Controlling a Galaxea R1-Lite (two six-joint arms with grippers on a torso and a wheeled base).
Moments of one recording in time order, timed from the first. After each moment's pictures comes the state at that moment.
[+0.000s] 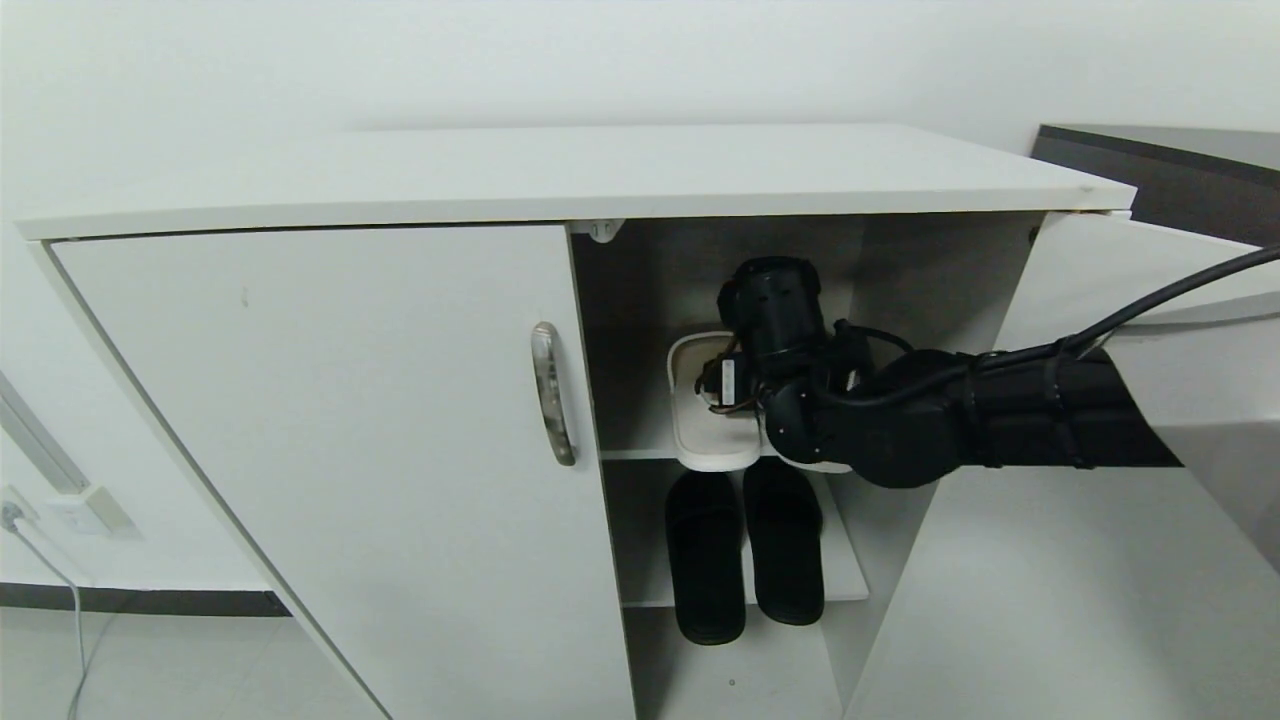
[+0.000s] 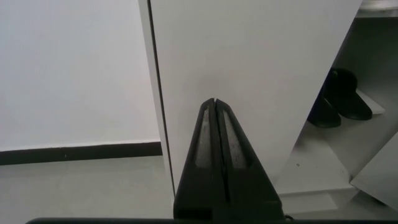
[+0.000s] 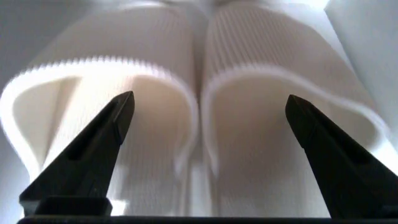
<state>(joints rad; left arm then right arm) 0.00 0.00 0.00 0.00 -0.02 0.00 0.76 2.13 -1.64 -0.14 -0.73 0.25</state>
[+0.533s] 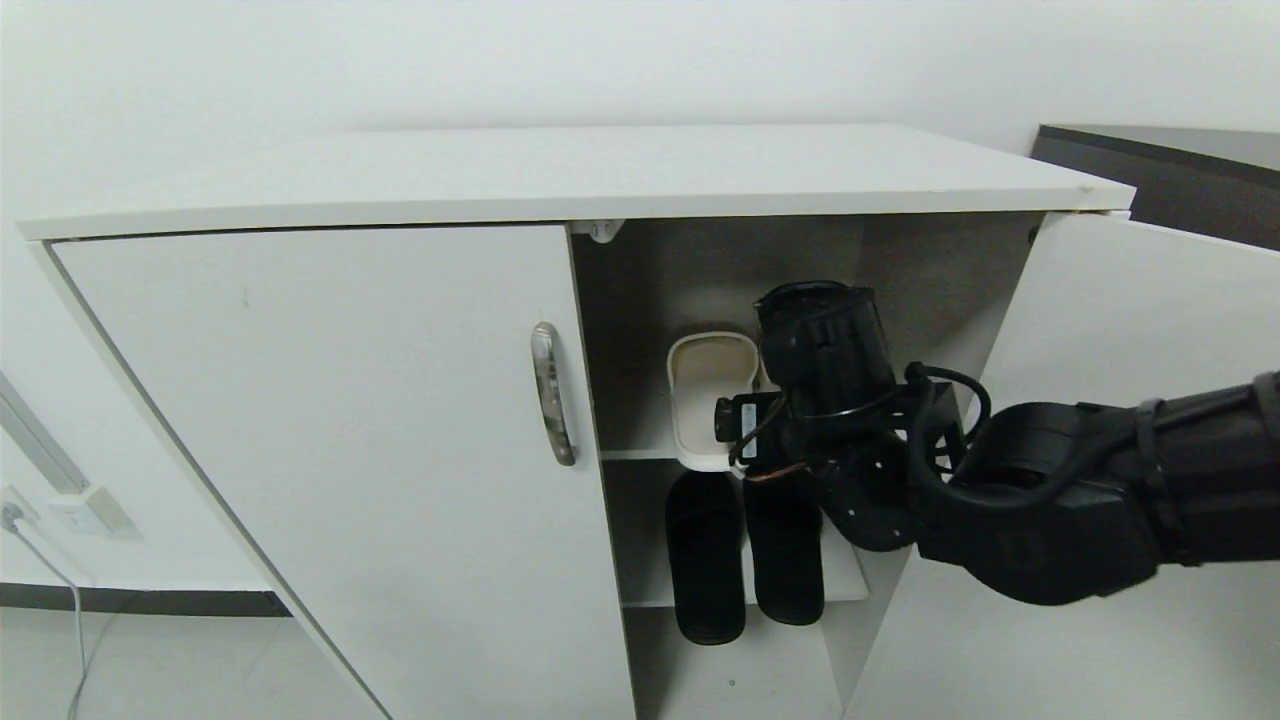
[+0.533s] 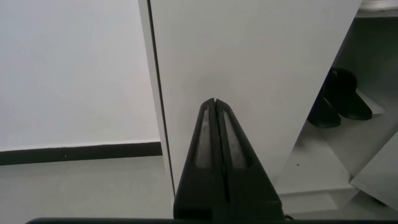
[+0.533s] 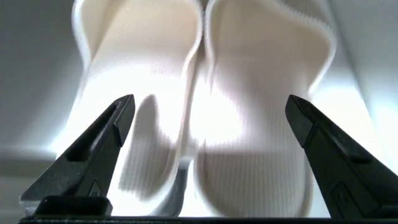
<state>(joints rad) 0.00 0.00 0.00 0.00 -0.02 0.00 0.86 1.91 -1.27 -0.27 -0.72 0.28</state>
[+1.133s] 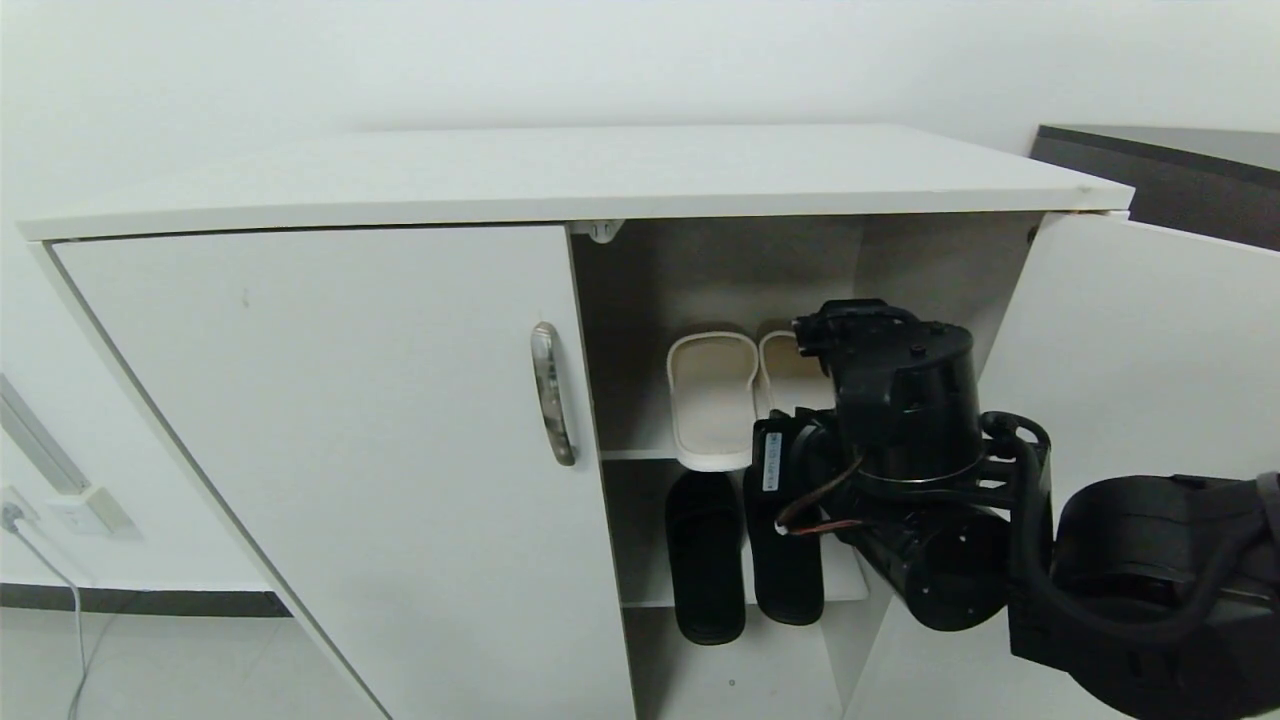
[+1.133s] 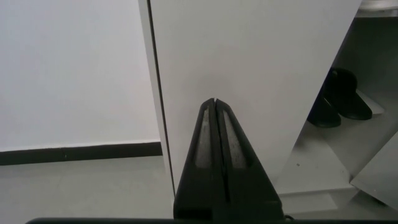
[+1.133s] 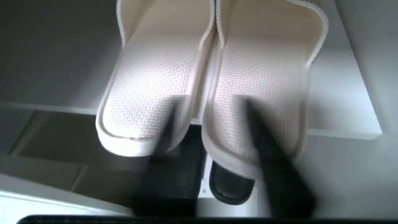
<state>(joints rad) 0.00 0.00 0.00 0.00 -0.02 0.00 0.91 1.80 -1.04 -0.48 -0.71 0.27</state>
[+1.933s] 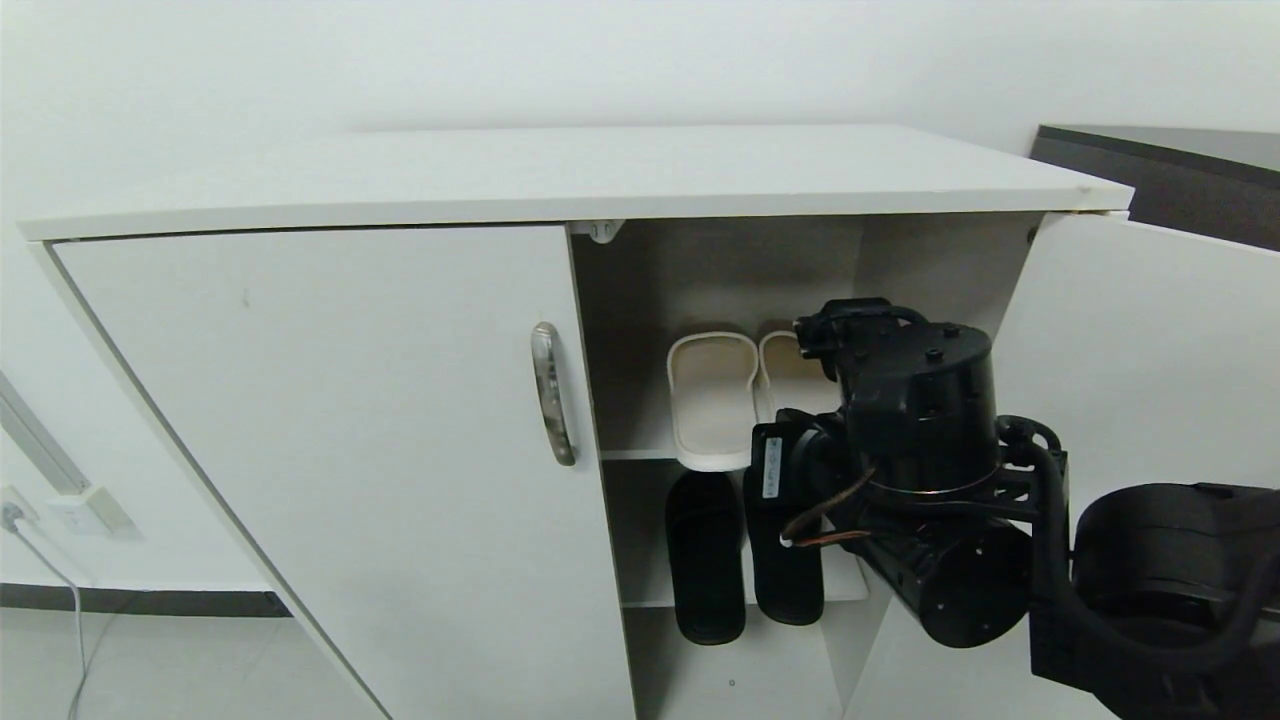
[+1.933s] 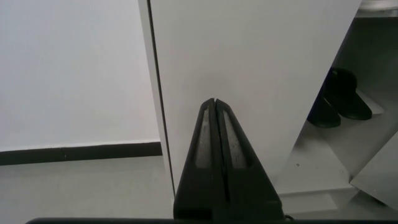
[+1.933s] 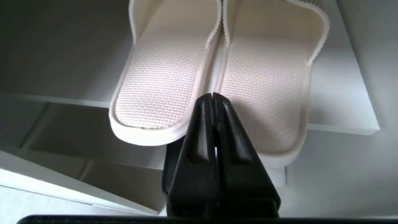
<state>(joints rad) 0.00 0.00 0.00 0.00 -0.02 0.00 0.93 1.77 -1.03 -0.48 -0.70 0.27</state>
